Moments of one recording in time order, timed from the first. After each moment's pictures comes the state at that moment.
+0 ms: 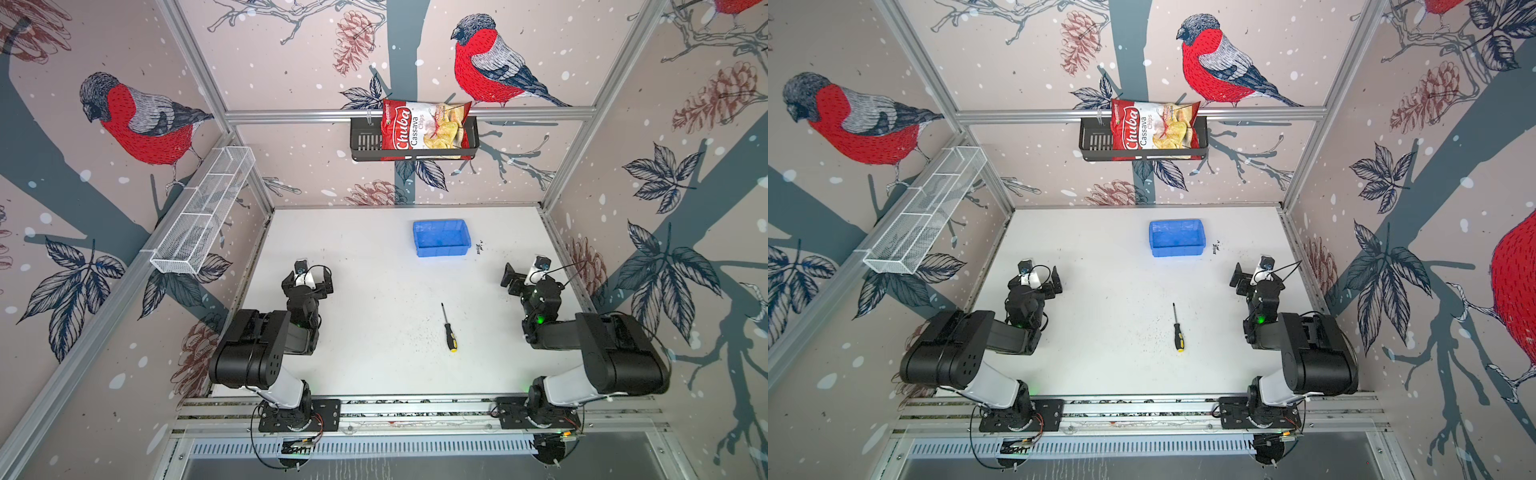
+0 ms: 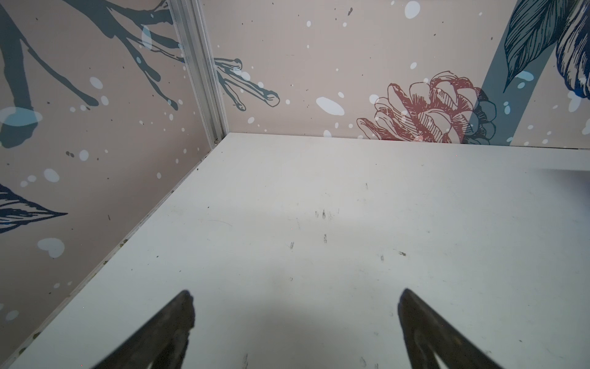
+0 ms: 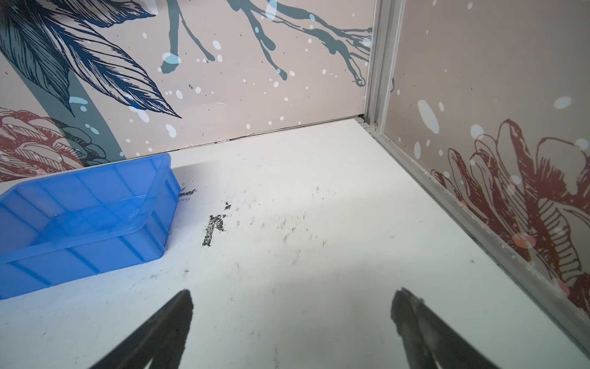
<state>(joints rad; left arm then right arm) -0.06 1.56 0.23 1.16 -0.23 -0.01 0.00 1.50 0.25 1.04 0.08 0.07</state>
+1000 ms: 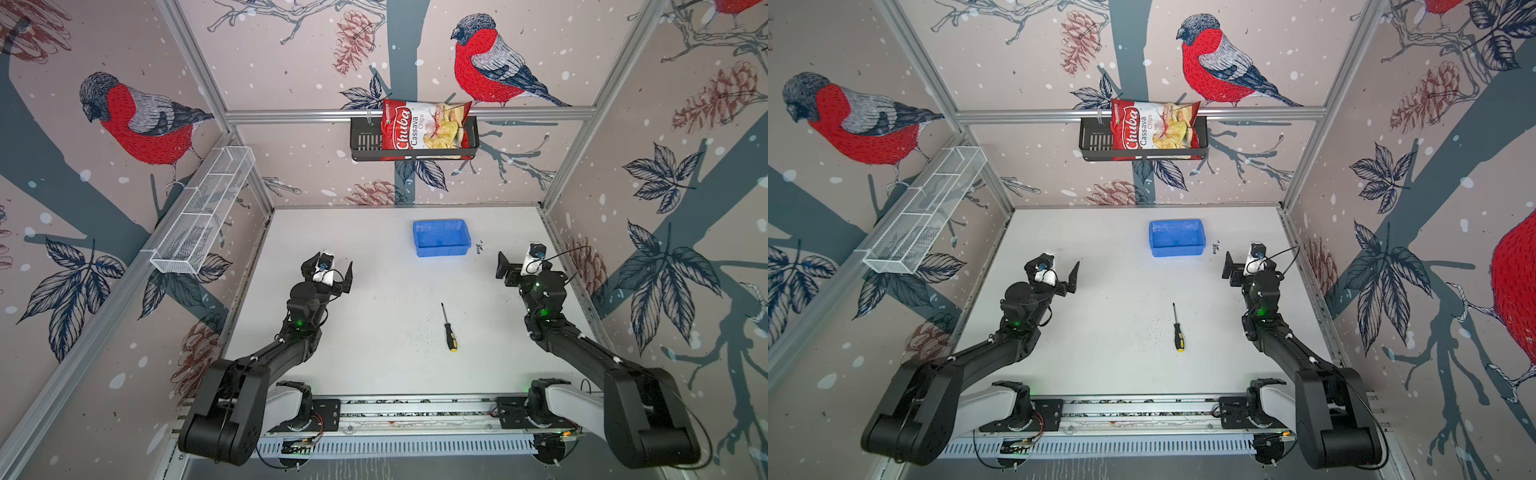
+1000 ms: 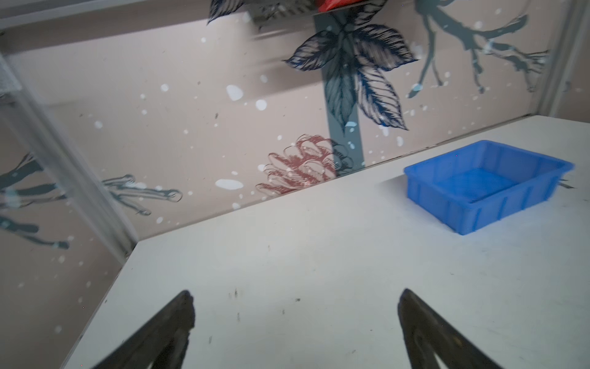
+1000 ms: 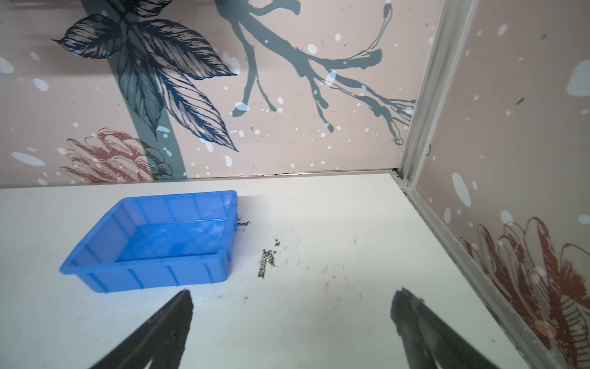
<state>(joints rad) -0.20 1.17 0.30 0.84 0.09 0.22 0.14 1.12 0.37 0.61 0.06 -0.01</state>
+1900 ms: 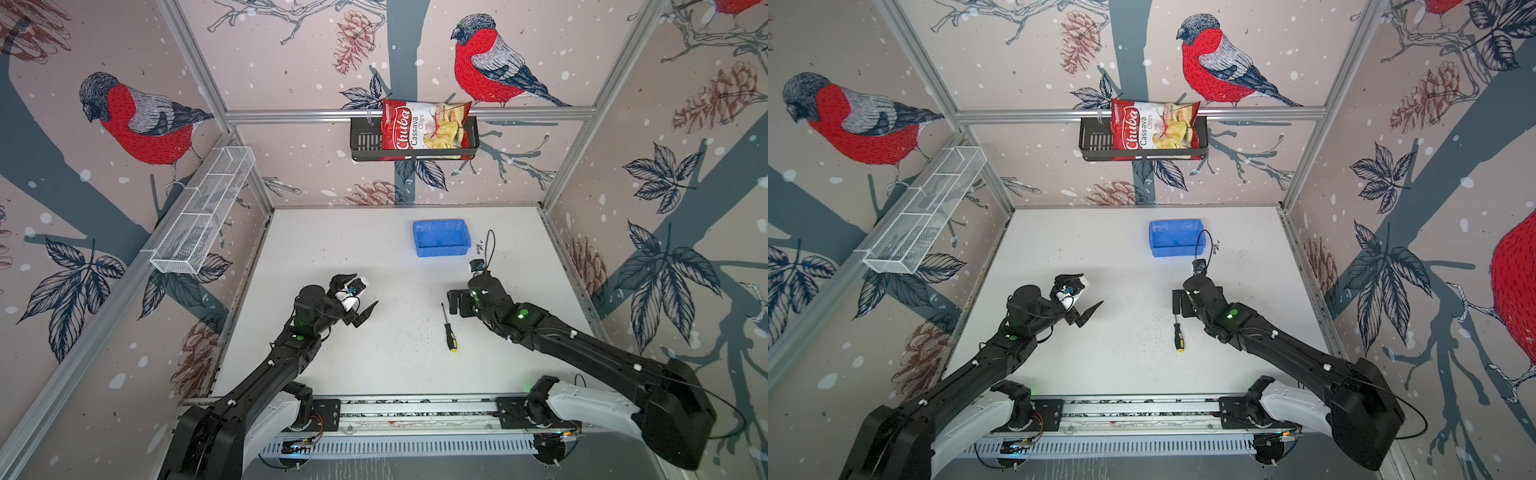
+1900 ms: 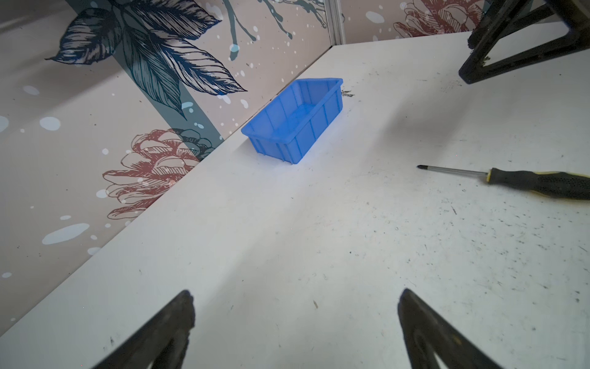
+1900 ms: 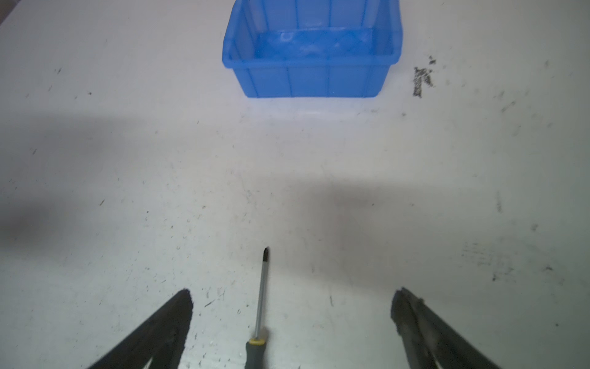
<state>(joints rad) -0.31 0.95 0.31 0.31 0.44 0.50 0.79 1.16 0.69 -0.35 0.31 0.48</state>
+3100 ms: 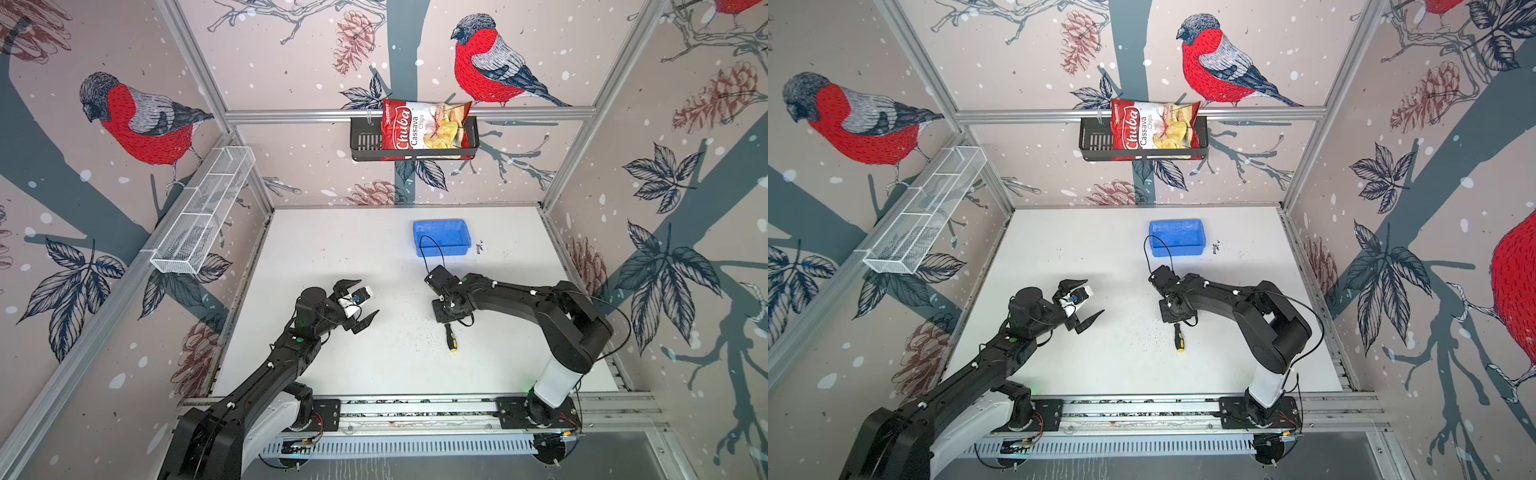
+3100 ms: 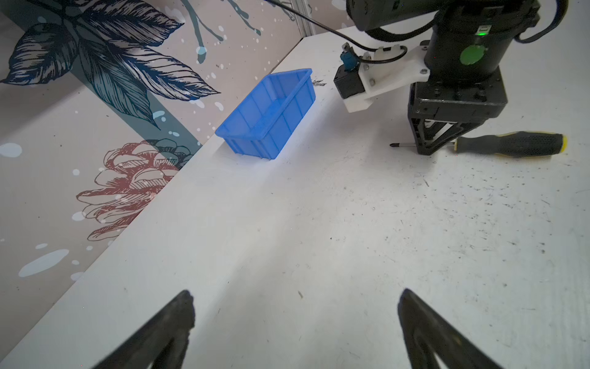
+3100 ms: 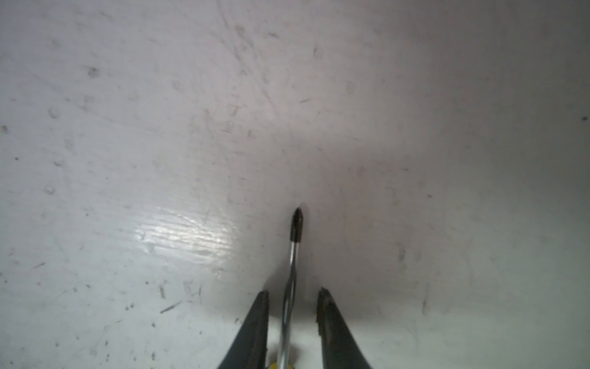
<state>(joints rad) -0.32 0.92 0.30 0.26 0.49 0.60 0.79 1.75 1.02 -0.63 0.13 0.47</state>
